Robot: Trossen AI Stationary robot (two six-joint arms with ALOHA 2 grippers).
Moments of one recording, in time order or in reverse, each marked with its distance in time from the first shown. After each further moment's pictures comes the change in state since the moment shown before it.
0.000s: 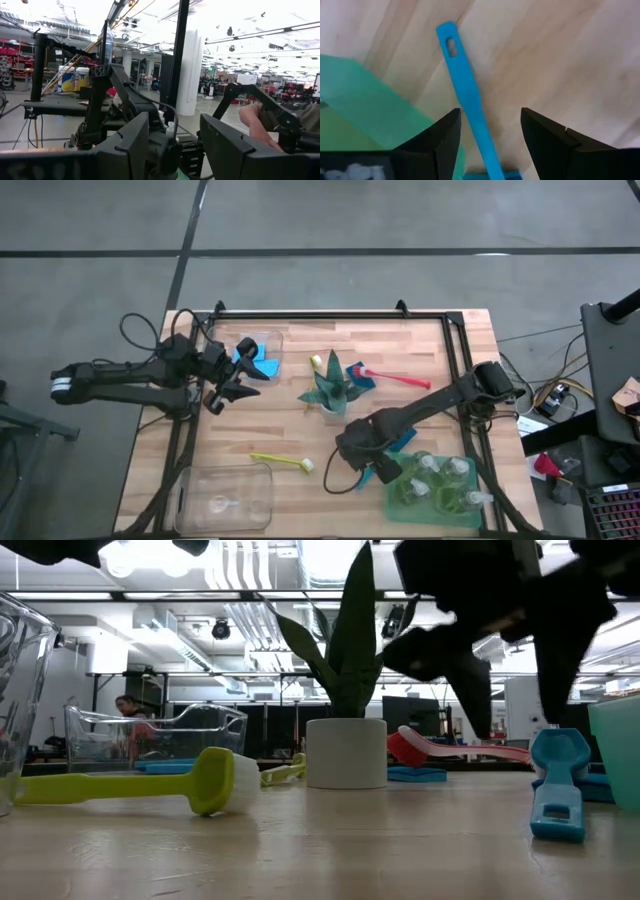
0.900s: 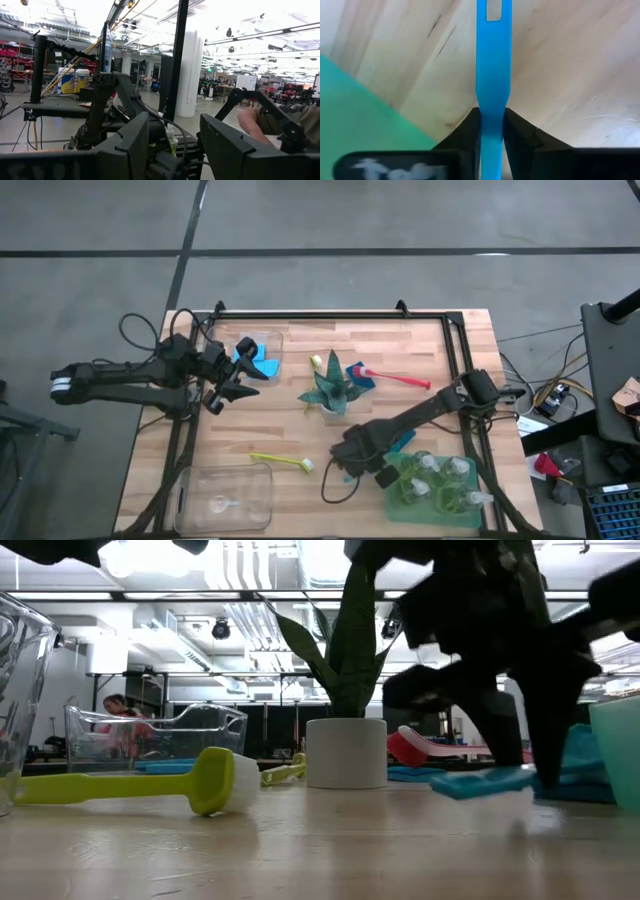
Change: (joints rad) left arm 0.000 -0.002 0.000 0.007 0.000 -0.002; right arm 0.025 0.119 0.036 -0.016 0.027 -0.009
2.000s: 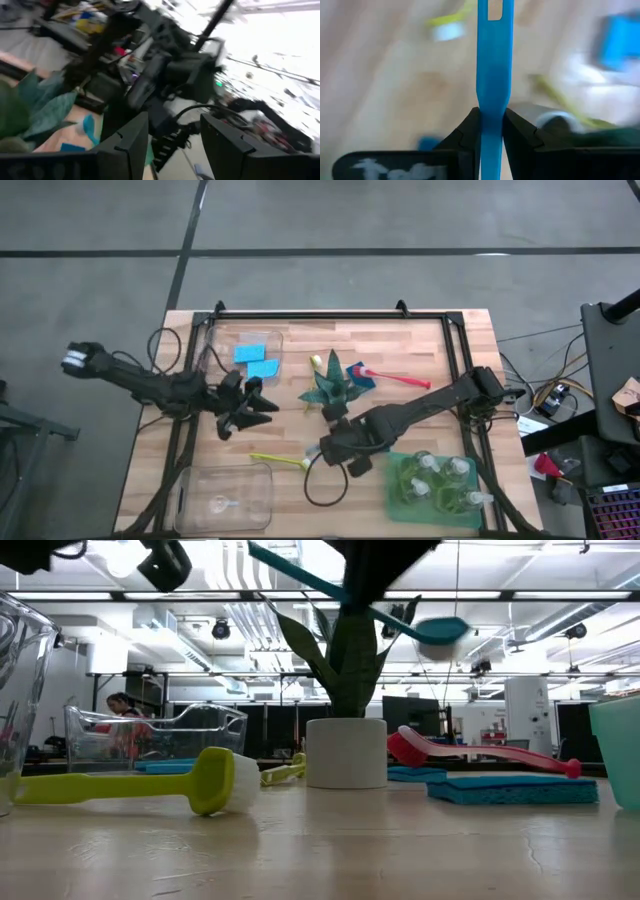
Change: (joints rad) left arm -0.418 0.072 -0.127 0.048 -0.541 -0.331; right arm -0.004 -0.045 0.401 -0.131 0.453 0.052
